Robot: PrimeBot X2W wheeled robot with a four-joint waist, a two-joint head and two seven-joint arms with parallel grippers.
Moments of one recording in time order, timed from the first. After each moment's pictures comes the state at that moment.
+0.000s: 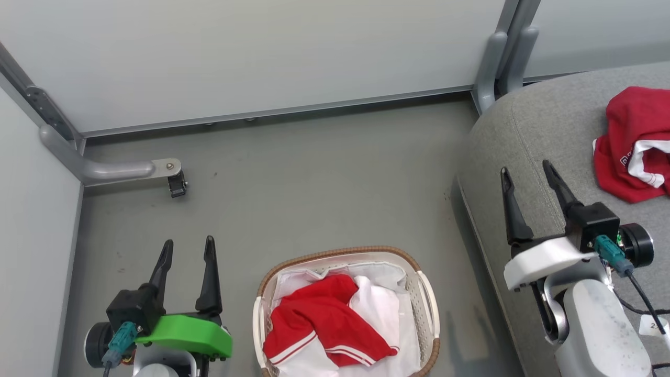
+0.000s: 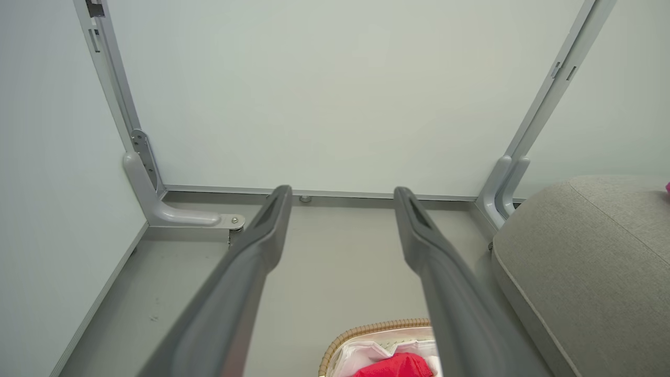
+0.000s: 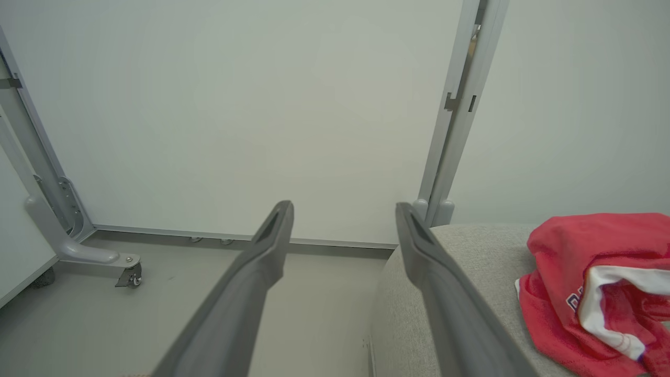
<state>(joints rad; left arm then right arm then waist) -0.10 0.05 -0.10 0.28 -0.26 -0.09 -0.26 -0.31 -0.05 -0.02 0.31 0.03 0.13 -0.26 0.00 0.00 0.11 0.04</state>
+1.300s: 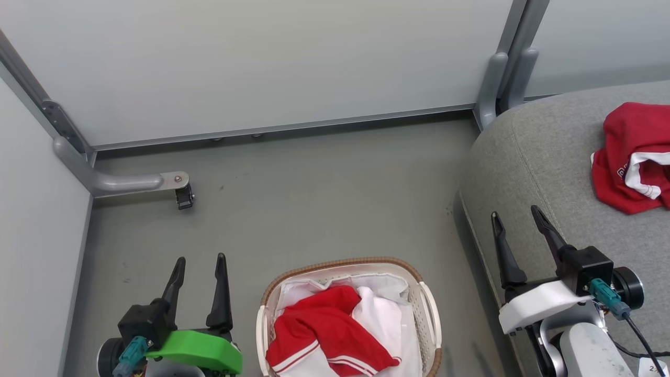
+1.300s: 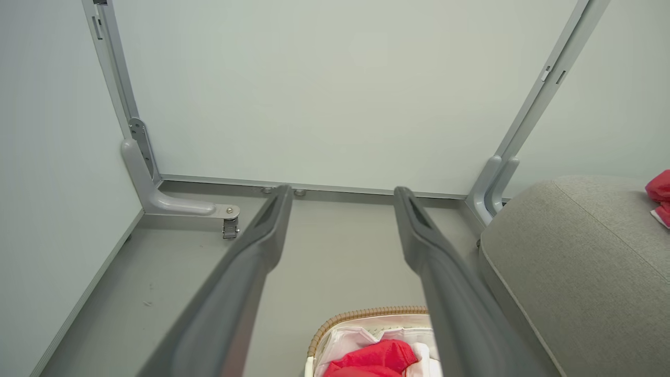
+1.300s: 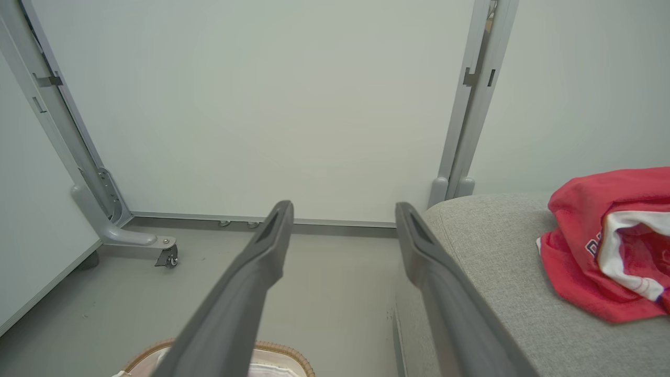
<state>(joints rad) -0.04 0.05 -0.14 0.28 -0.30 -0.07 -0.26 -0.15 -0.05 0.02 0.23 0.09 0.13 -0.26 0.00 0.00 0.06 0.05</state>
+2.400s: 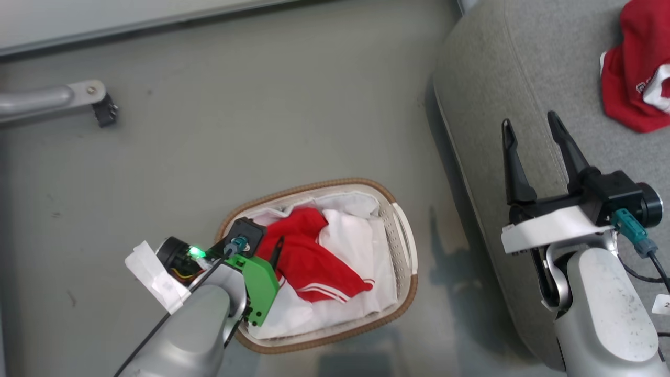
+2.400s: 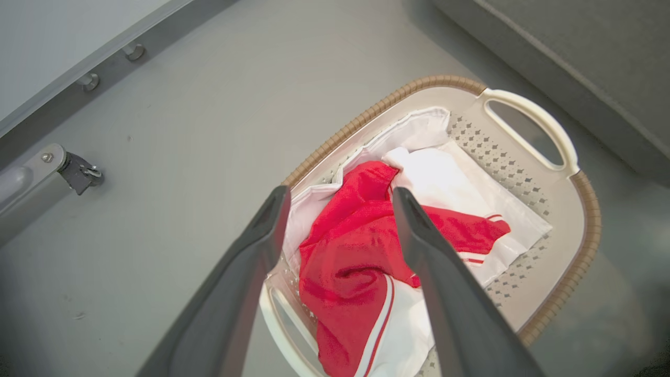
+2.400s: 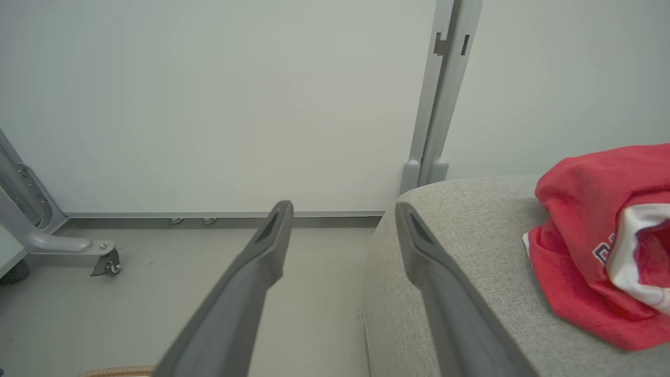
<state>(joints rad) -0.63 0.07 -0.61 1.04 -0.20 -0.13 -0.18 -0.35 -0.05 0.01 0.16 0.08 0.13 -0.26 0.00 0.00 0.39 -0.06</state>
